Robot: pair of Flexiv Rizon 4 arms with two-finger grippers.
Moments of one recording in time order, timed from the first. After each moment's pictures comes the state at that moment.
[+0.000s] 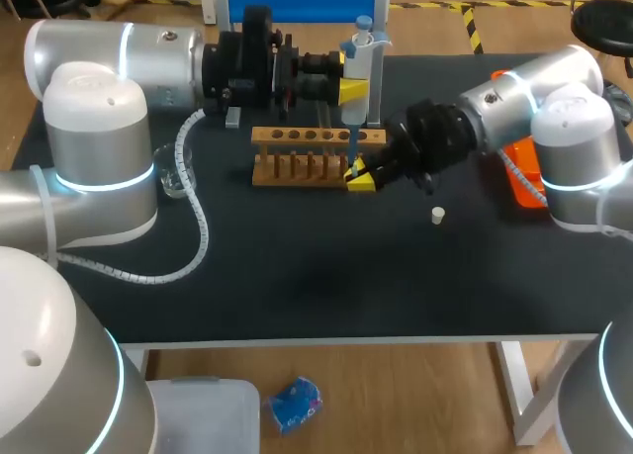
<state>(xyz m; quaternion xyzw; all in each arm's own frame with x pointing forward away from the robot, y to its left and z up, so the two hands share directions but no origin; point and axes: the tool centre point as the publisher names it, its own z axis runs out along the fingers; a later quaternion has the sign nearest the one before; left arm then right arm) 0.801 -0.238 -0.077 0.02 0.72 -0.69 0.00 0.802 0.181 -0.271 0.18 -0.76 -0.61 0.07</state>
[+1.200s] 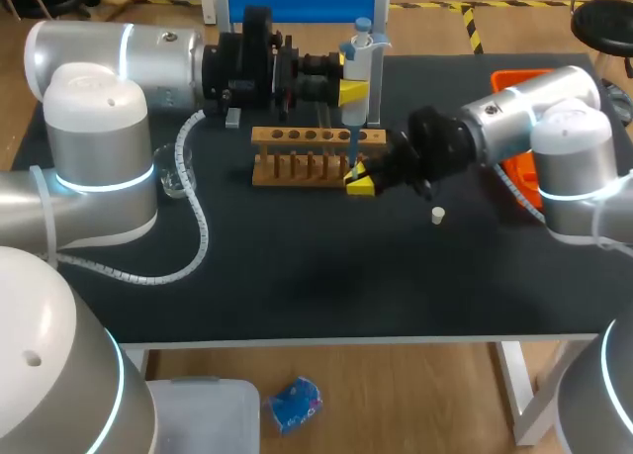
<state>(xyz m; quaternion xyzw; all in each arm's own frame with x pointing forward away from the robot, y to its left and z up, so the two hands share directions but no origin) 0.801 -0.238 -0.079 0.02 0.72 -0.69 0.00 0.801 0.183 -0.276 0.14 -0.75 -0.64 0.10</state>
